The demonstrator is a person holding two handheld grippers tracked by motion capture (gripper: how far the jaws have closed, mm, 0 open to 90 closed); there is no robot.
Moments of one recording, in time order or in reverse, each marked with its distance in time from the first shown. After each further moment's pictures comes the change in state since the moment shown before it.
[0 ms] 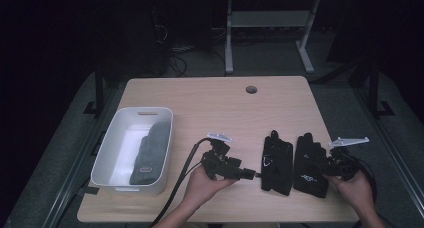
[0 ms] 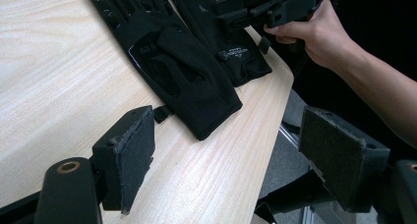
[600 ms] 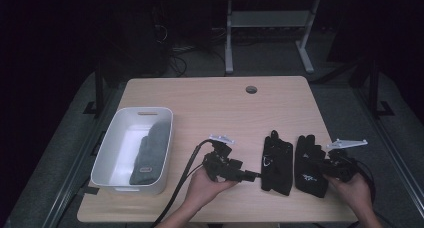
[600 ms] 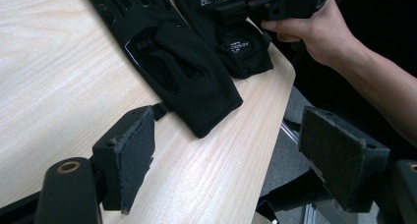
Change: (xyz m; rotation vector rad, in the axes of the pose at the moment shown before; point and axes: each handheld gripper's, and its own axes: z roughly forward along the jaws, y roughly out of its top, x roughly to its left) left arm -0.001 -0.002 0.004 0.006 0.004 0.002; right arm 0.007 -0.001 -0.002 -0.023 -0.025 0.002
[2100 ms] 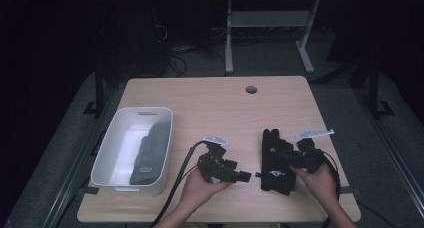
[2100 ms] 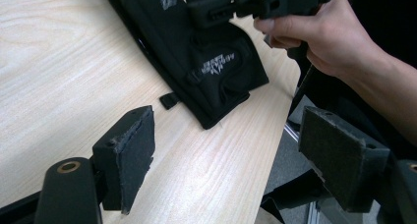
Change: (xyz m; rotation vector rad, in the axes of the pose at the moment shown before) left arm 0.005 -0.008 -0.010 -0.007 0.015 -0.005; right arm 0.070 0.048 0.034 -0.023 0.138 0.007
